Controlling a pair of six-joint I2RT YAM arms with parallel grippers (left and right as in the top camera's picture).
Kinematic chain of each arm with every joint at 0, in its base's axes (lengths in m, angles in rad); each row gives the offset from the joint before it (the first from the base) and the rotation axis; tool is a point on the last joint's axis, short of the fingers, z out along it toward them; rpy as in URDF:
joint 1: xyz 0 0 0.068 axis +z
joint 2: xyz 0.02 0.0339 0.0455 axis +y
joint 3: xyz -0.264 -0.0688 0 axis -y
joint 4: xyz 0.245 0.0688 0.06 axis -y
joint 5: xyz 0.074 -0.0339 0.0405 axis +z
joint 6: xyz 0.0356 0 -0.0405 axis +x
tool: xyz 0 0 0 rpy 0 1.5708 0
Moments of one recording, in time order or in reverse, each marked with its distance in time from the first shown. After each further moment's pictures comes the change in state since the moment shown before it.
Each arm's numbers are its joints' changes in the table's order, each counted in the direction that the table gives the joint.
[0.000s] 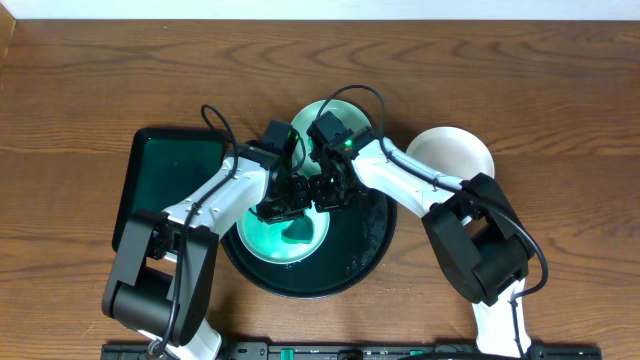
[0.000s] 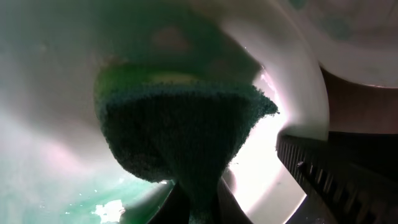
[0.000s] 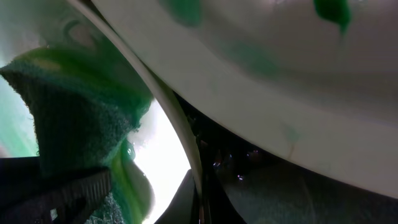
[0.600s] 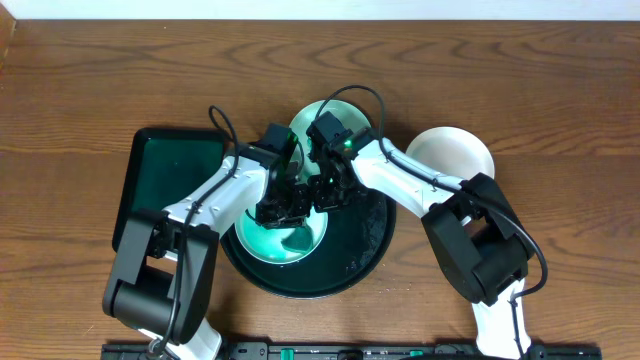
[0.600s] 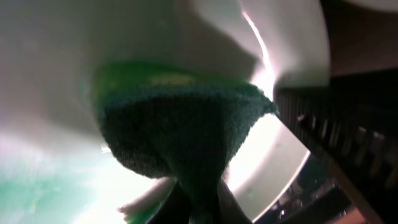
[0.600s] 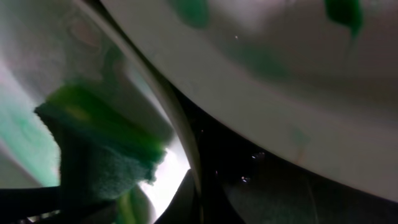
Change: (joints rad) left arm 0.005 0.005 0.002 -0.079 -0.075 0.139; right arm 0.001 0.000 0.000 0.006 0.014 -0.003
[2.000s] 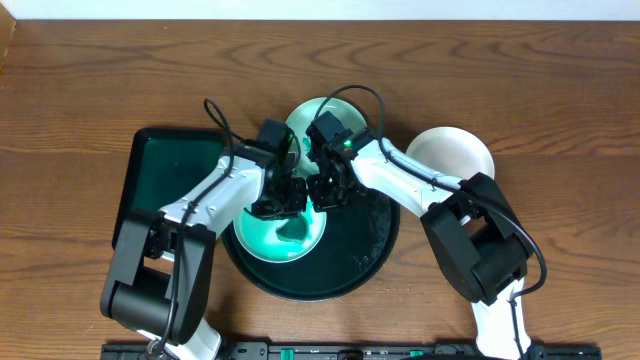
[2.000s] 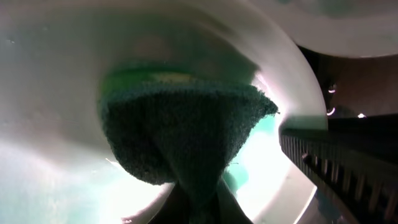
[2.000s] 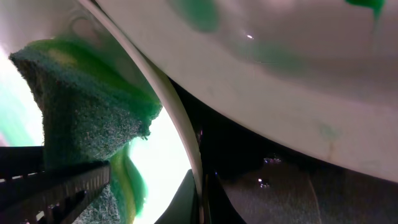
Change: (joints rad) left arm 0.020 -0.003 -0.004 0.079 0.094 0.032; right arm 0.000 0.005 0.002 0.010 0.007 0.000
